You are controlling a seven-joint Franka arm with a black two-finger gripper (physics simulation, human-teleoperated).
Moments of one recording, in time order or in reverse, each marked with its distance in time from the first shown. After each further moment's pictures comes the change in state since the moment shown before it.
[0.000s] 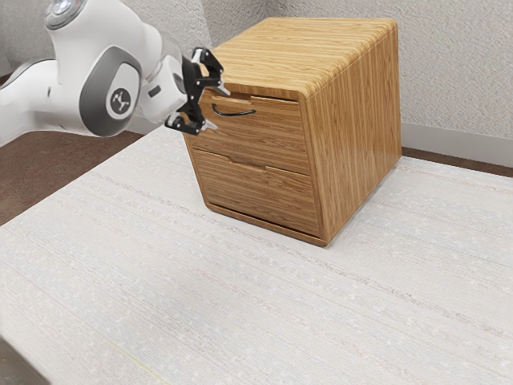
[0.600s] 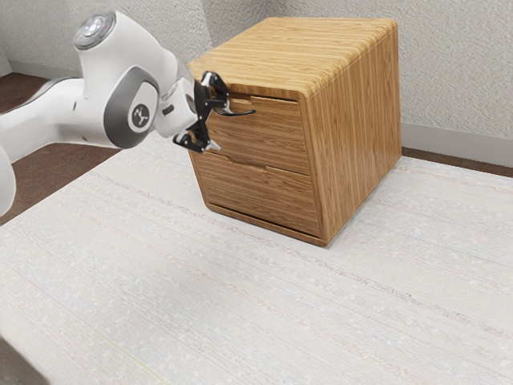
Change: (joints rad) arm 0.001 0.110 0.023 0.036 0.002 0.004 0.037
